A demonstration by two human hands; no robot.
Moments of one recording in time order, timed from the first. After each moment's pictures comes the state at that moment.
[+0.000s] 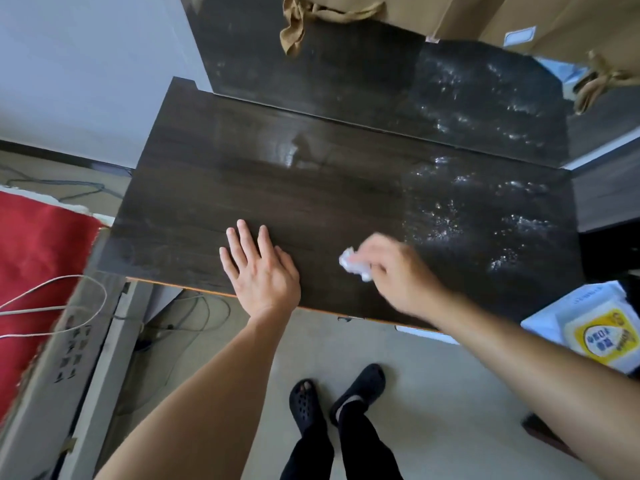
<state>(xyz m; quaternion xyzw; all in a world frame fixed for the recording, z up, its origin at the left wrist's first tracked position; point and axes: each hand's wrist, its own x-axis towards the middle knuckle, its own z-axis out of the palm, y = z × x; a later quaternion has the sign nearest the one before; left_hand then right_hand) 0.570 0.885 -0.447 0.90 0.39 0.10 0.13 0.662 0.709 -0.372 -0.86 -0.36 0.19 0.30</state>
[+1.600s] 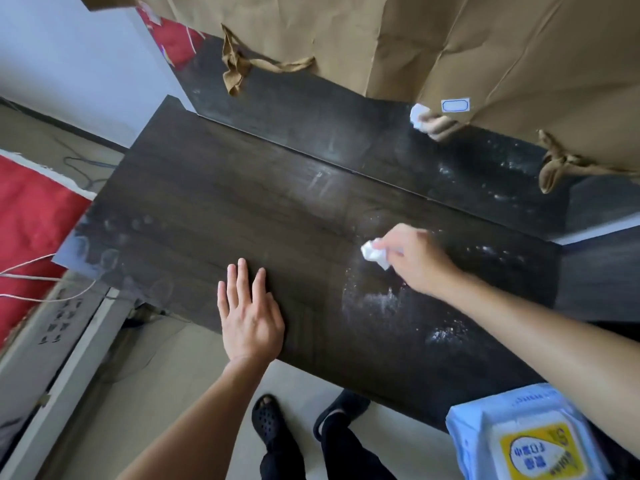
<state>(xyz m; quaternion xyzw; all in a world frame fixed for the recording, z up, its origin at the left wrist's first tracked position) 0.603 0.783 -0.440 0.90 0.40 0.10 0.10 0.840 0.631 -0.377 -0.86 -0.38 0.22 0.24</state>
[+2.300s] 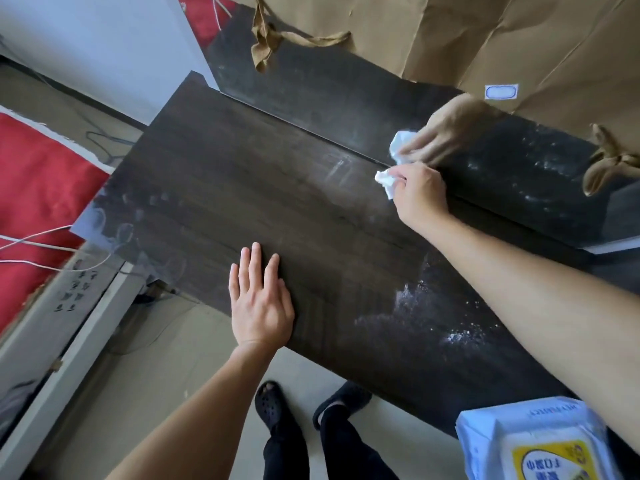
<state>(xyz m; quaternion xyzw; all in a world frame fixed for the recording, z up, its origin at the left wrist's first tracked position) 0.600 0.785 -0.440 0.91 0.40 0.10 0.10 0.883 0.712 -0.393 -0.92 -0.30 0.09 0.24</state>
